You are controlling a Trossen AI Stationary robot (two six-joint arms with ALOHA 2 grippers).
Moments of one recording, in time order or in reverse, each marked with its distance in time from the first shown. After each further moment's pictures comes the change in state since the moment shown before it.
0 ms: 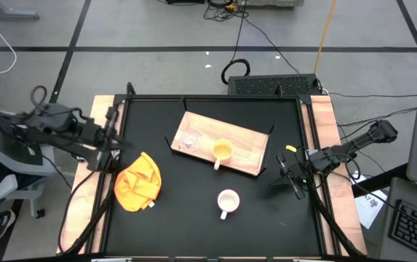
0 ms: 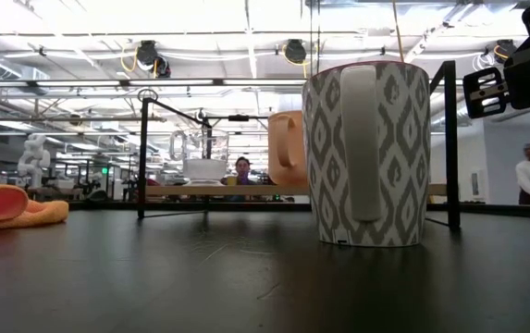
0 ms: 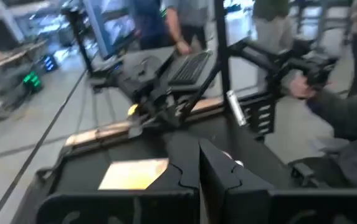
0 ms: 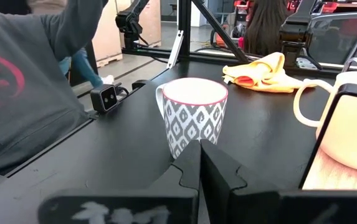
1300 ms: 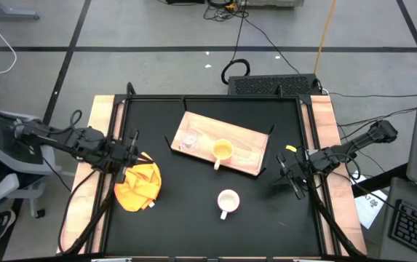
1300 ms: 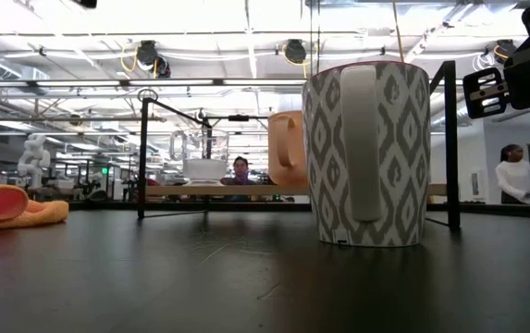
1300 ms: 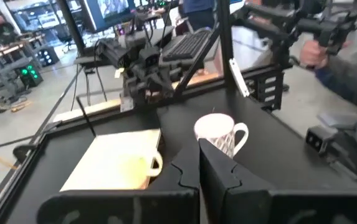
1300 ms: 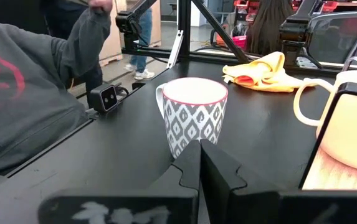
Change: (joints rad) left arm -0.008 -0.172 -0.560 0.392 -0.003 0.016; right arm 0.000 0.000 0.000 -0.001 0.000 0.004
